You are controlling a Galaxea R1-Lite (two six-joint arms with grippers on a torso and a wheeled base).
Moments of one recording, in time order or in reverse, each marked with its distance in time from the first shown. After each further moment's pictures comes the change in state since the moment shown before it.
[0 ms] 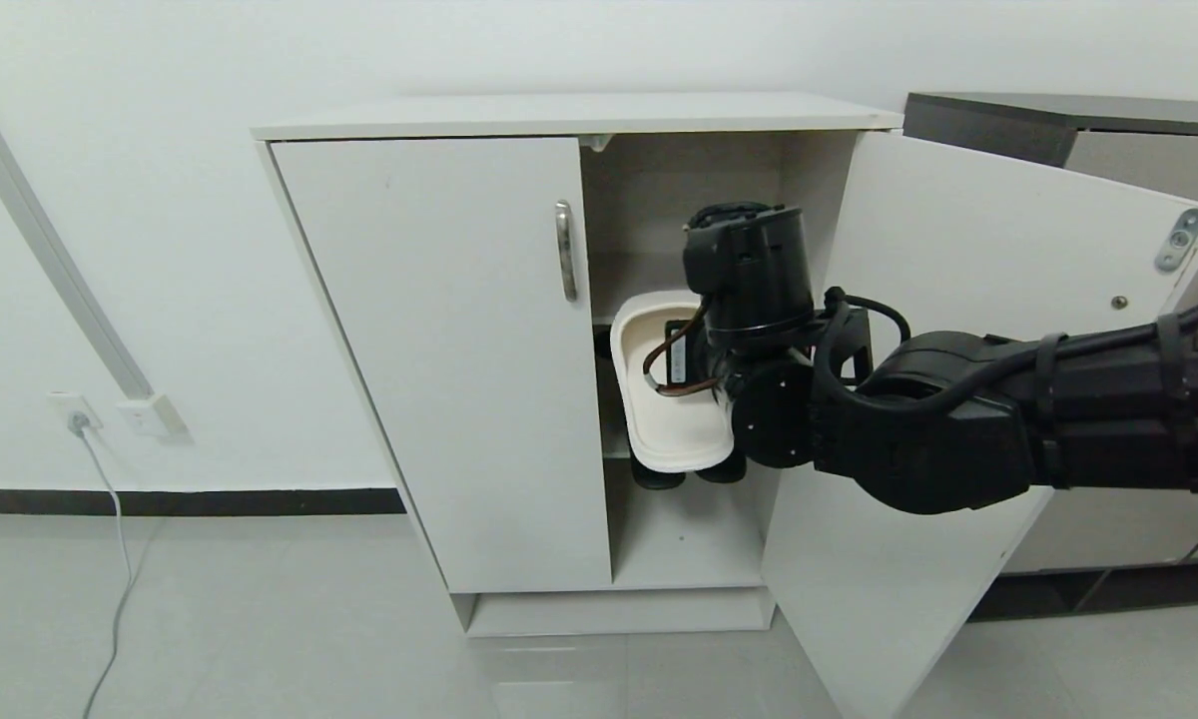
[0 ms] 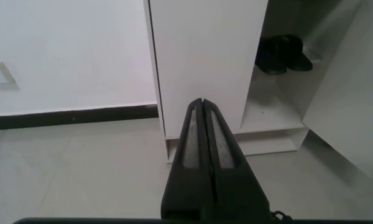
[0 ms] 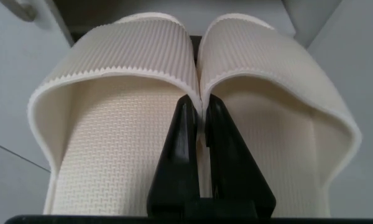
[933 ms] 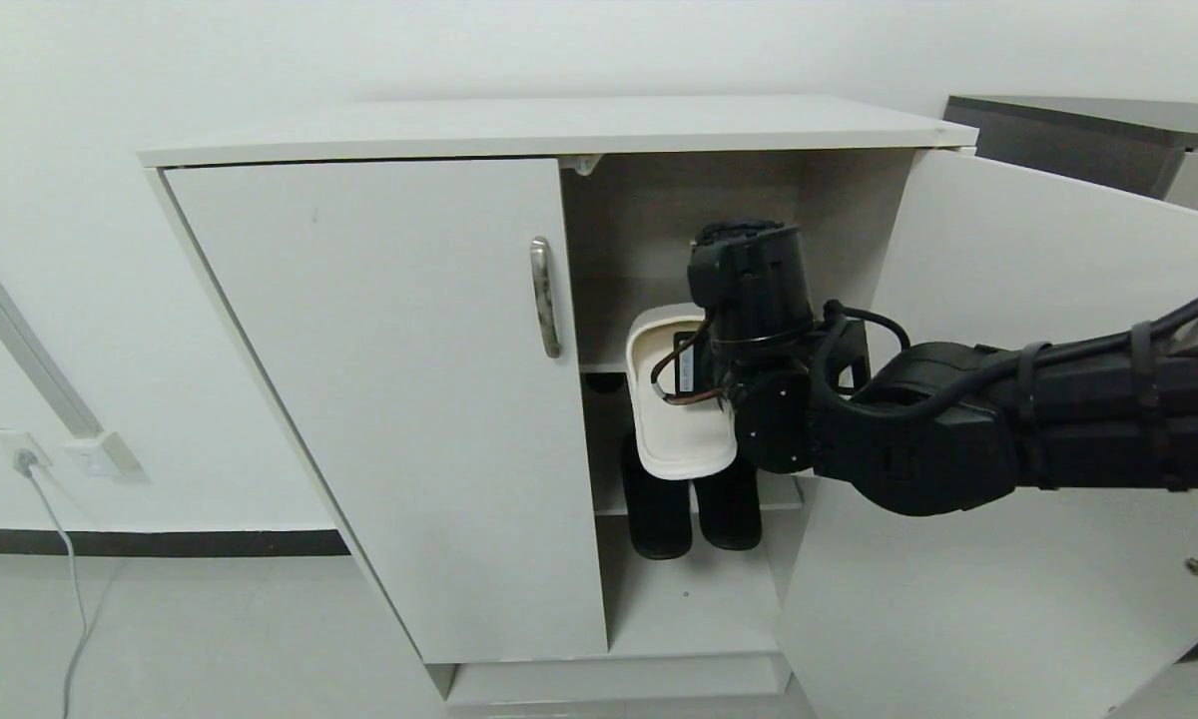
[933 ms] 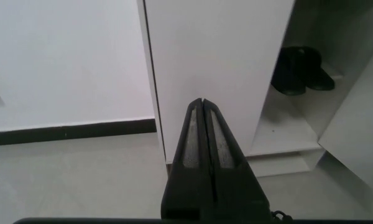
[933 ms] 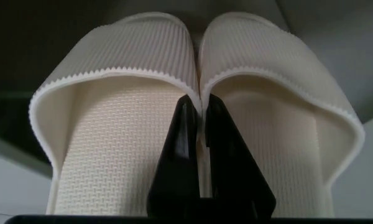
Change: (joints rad) left arm 0.000 0.000 0.000 0.000 -0.001 -0.001; right arm -0.002 0.003 0.032 -0.024 -0.007 0.006
